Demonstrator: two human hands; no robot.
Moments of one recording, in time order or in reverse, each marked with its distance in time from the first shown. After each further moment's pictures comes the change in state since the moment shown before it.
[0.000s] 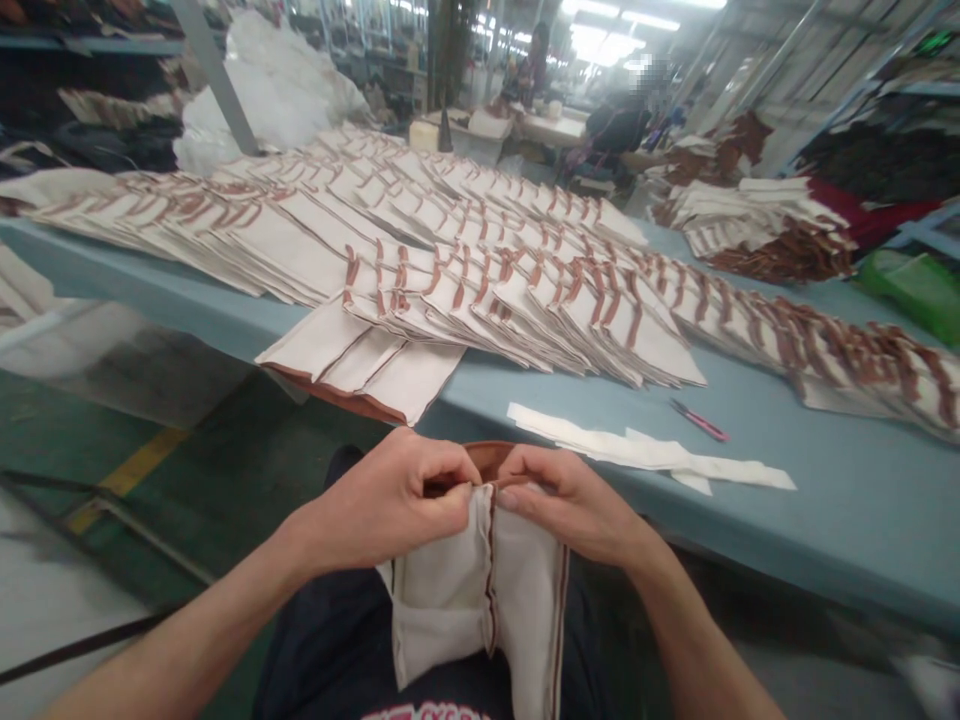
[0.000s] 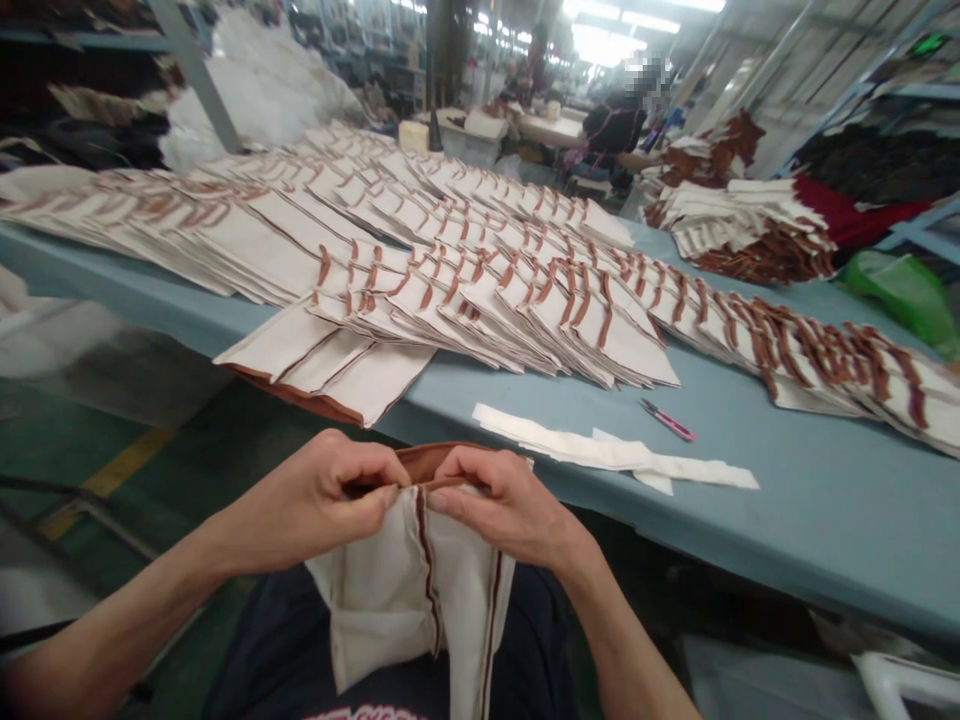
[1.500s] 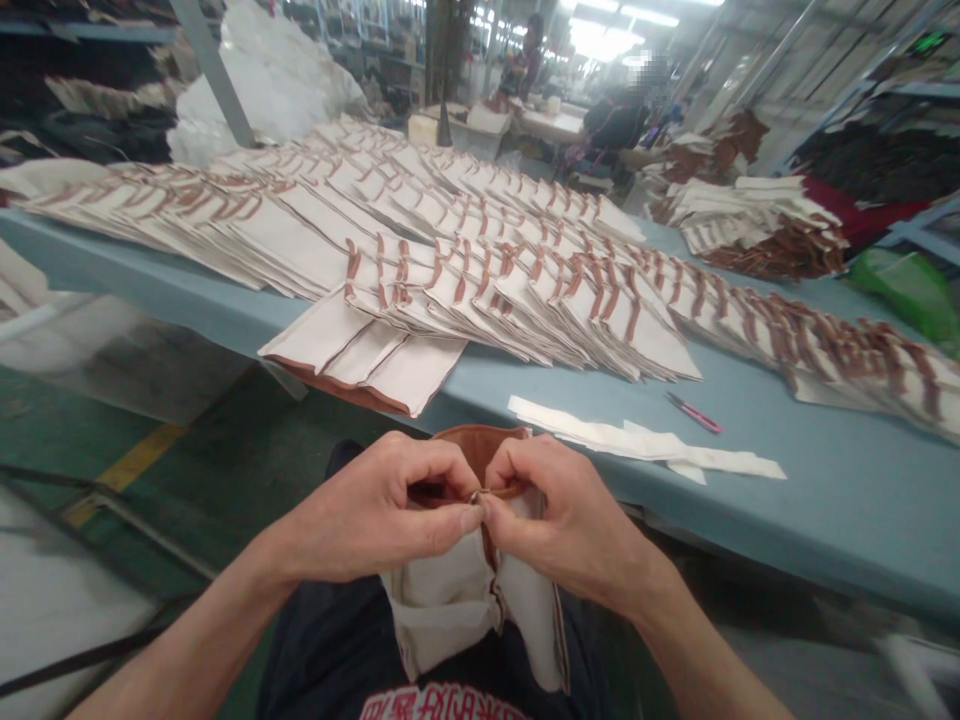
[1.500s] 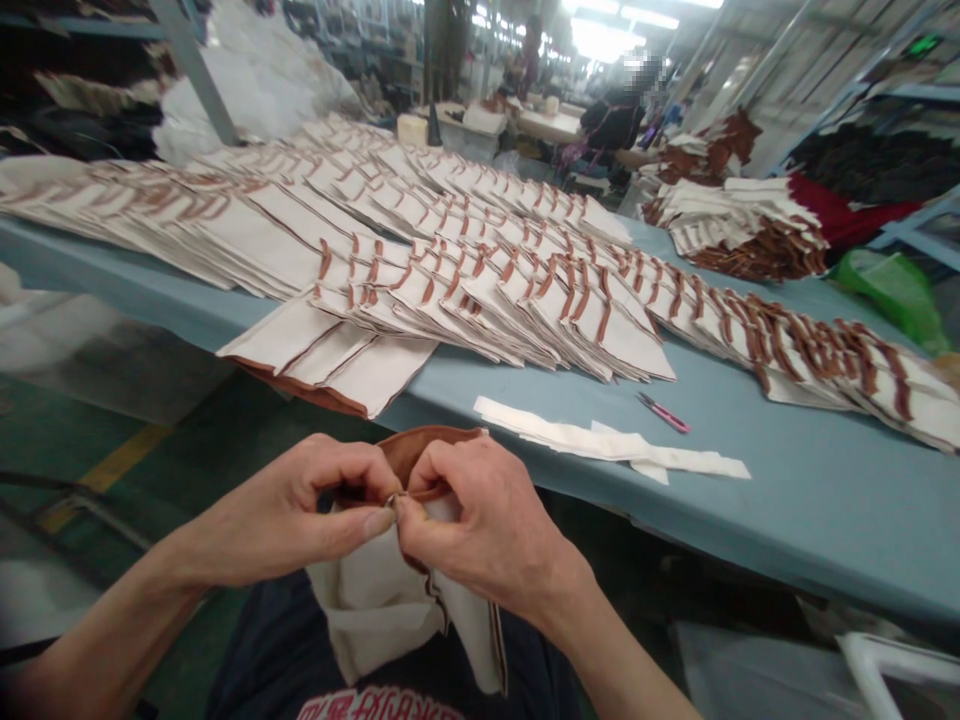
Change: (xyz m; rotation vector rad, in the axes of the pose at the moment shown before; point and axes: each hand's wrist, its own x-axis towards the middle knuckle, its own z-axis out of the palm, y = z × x) left_hand -0.017 0.009 -0.008 -0.184 -0.043 -0.009; right_hand -0.005 -0.059 0.030 -0.356 0.248 -0.179
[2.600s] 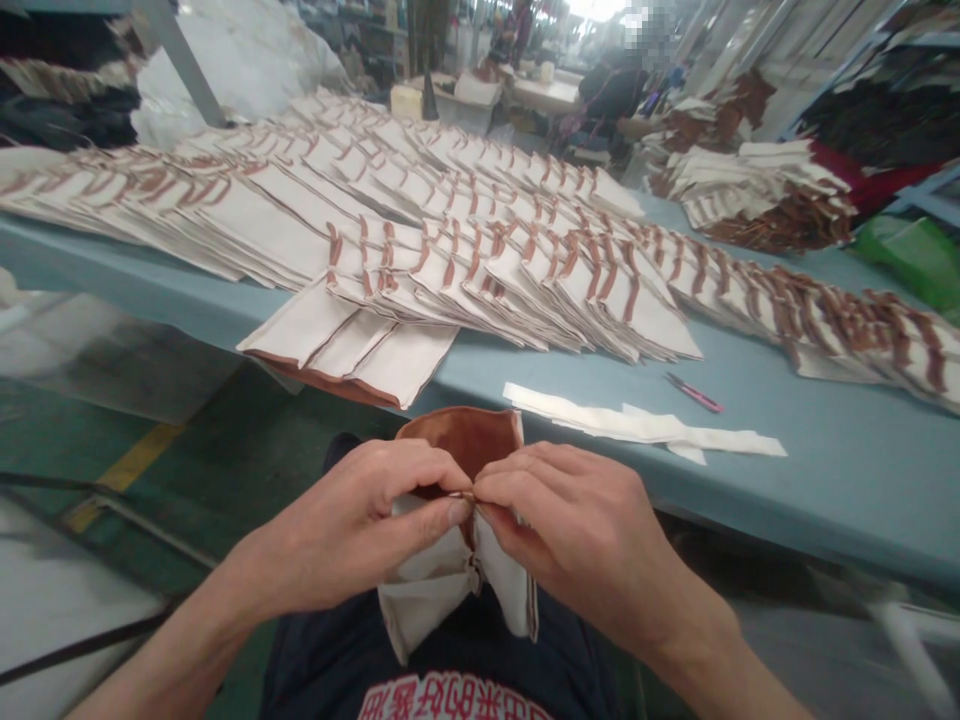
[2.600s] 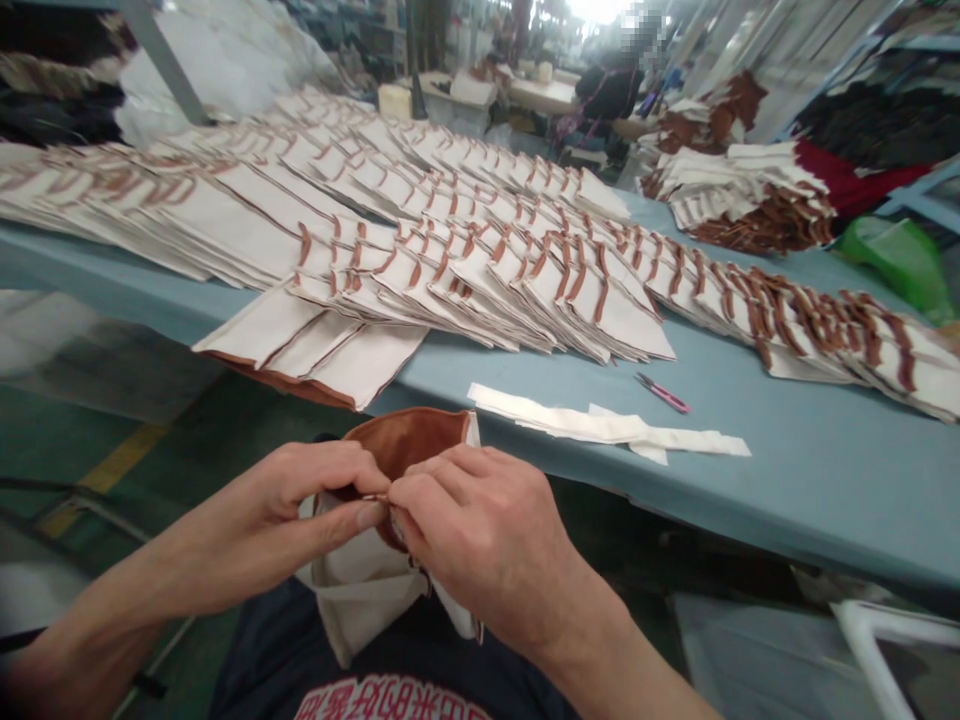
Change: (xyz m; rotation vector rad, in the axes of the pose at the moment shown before) left_hand -0.003 -0.001 0.005 0.157 -0.009 0.041; right_hand -0.015 -0.001 -0.008 -0.376 0.070 -0.350
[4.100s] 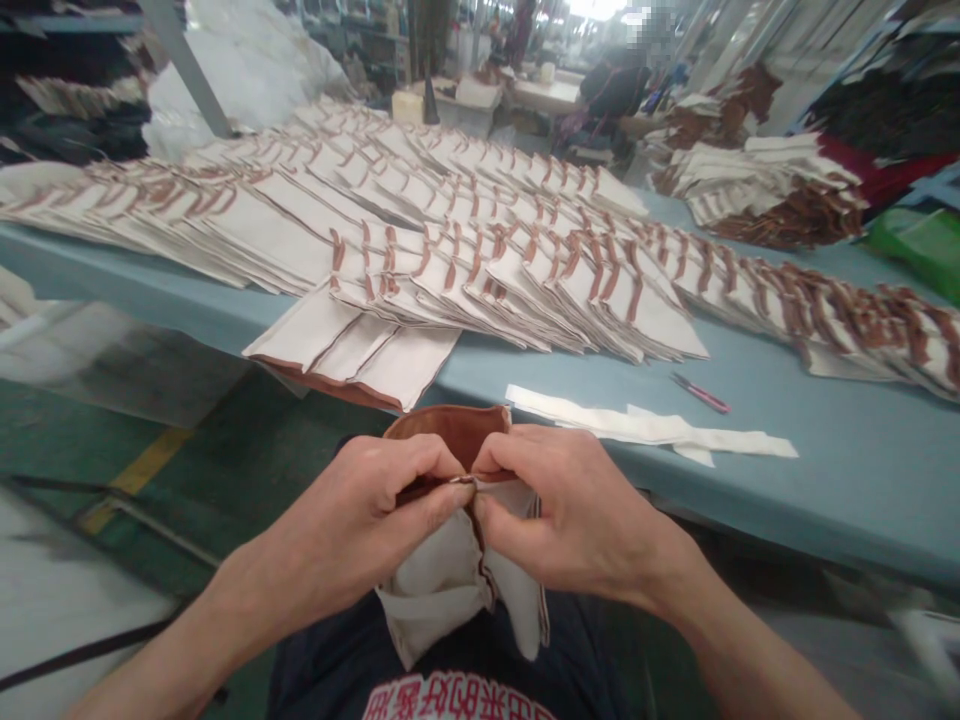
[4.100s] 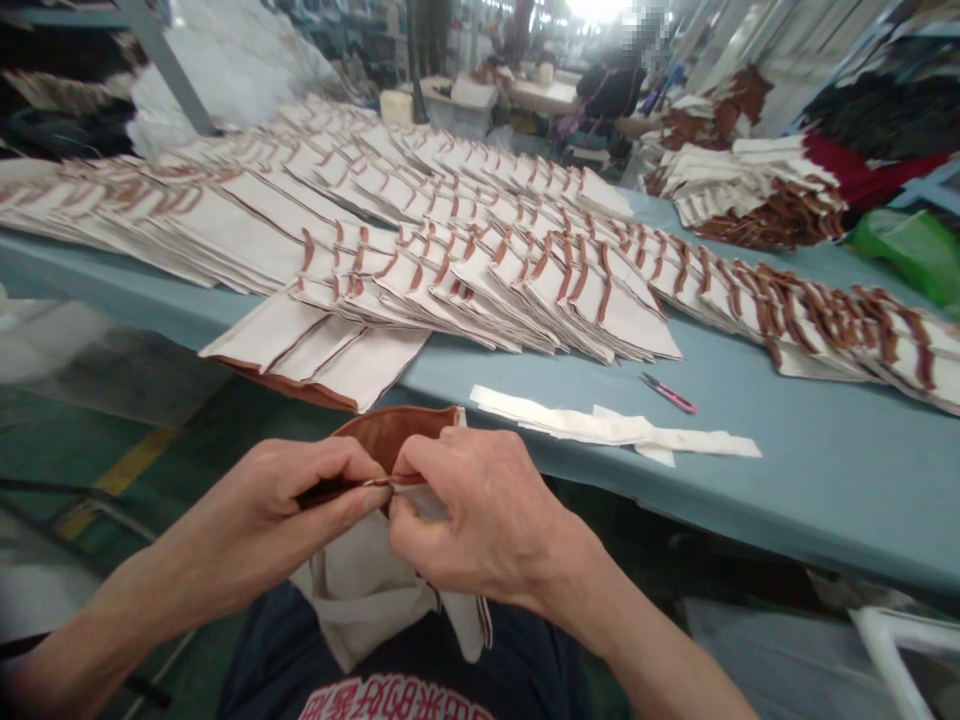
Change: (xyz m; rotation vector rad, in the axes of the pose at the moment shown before) left_hand -0.001 0.004 0.000 0.102 0.100 -0.063; right_hand 0.019 0.009 0.000 0.193 -0.151 0.248
